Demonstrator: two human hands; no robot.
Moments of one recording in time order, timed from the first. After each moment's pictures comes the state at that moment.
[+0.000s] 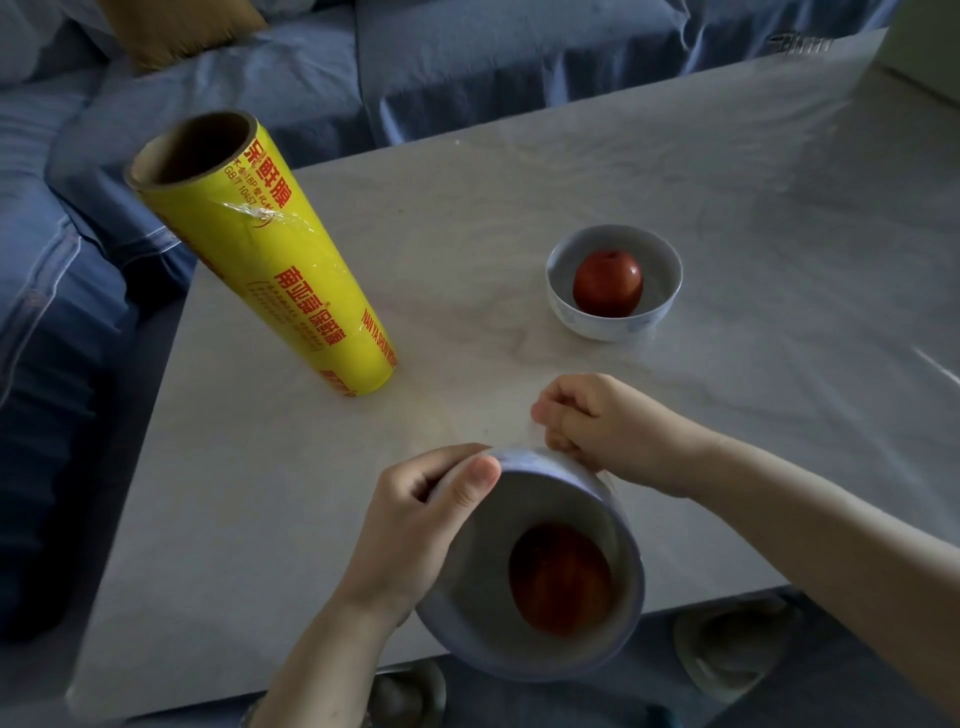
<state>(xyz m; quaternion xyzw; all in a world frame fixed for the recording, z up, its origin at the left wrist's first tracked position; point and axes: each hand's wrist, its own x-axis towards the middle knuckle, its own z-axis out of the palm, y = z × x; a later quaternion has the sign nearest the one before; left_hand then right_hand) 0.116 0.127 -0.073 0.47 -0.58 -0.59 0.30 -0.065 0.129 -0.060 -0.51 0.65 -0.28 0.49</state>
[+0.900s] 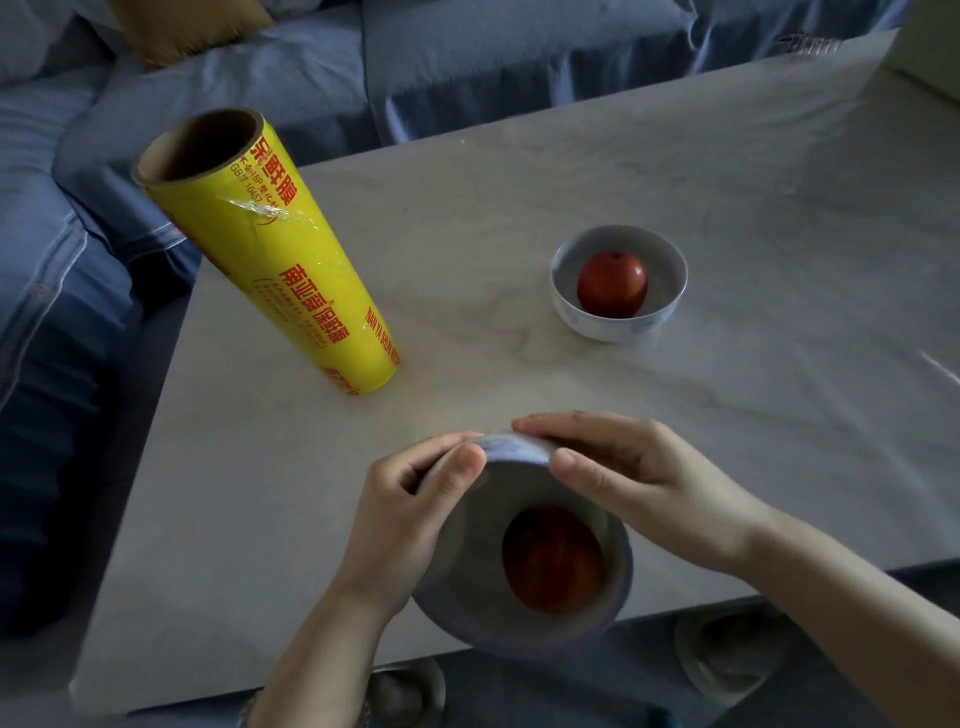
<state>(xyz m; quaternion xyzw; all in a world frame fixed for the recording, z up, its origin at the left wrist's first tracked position) 0.117 0.120 -0.079 0.49 -0.58 -0.56 0.34 -0.071 0.172 -0.061 -0.58 0.57 -0.35 0.46</state>
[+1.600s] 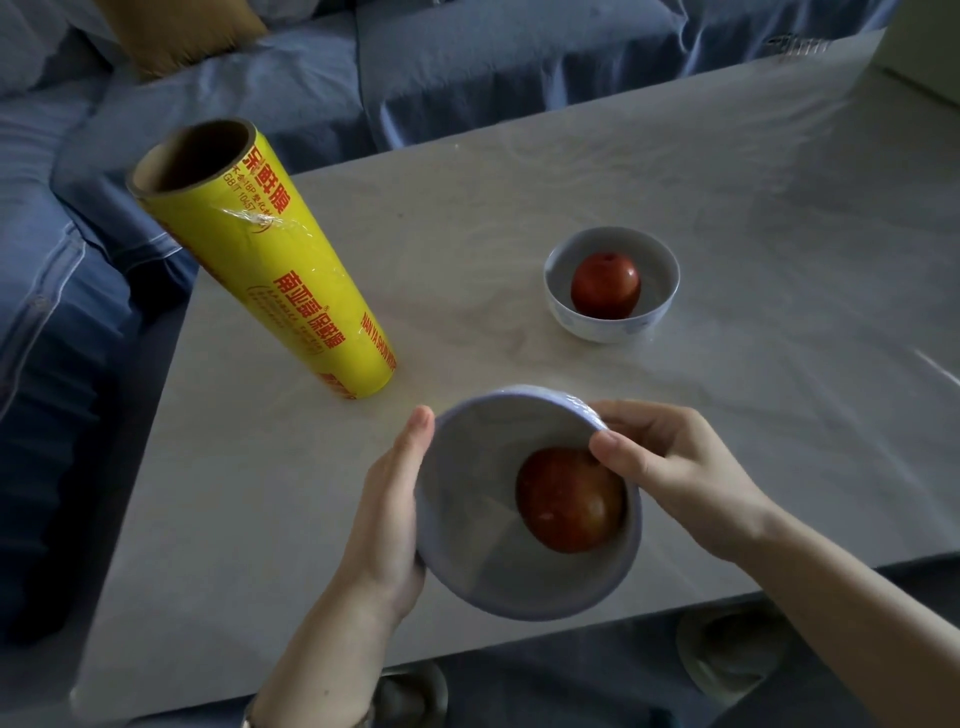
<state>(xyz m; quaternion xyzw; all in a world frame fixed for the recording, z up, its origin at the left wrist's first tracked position) 0.108 0.120 -0.075 0.51 -0.40 -0.68 0.34 -0.082 0.175 -0.074 -0.41 0.51 -0.52 0.55</state>
